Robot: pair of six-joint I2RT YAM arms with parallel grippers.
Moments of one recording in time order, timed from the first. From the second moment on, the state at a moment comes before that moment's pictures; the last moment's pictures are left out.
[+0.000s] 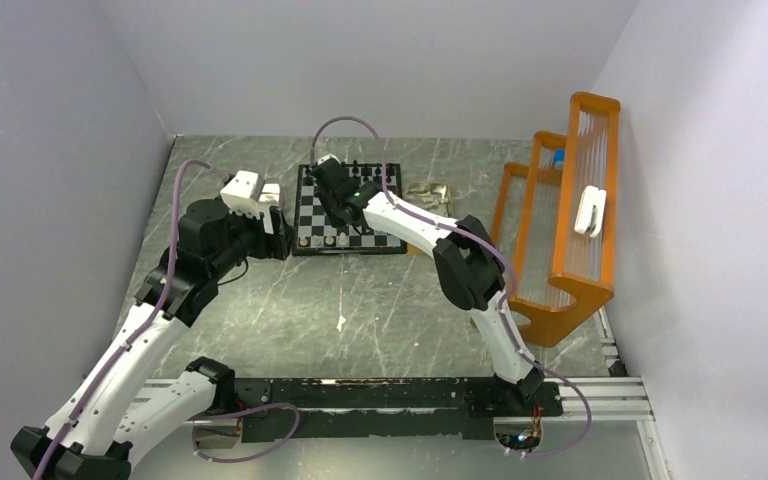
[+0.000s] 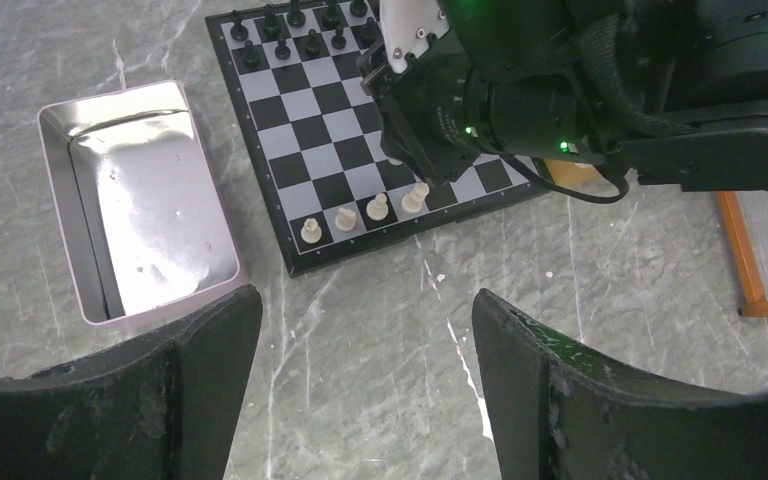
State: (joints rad) left arm -0.41 0.83 0.88 -0.42 -0.01 -0.18; right arm 0.81 2.25 1.89 -0.49 0.24 0.17
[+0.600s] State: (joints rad) left arm -0.41 0.82 0.88 -0.42 -0.01 -0.18; right arm 0.82 2.33 1.94 -0.54 0.28 0.16
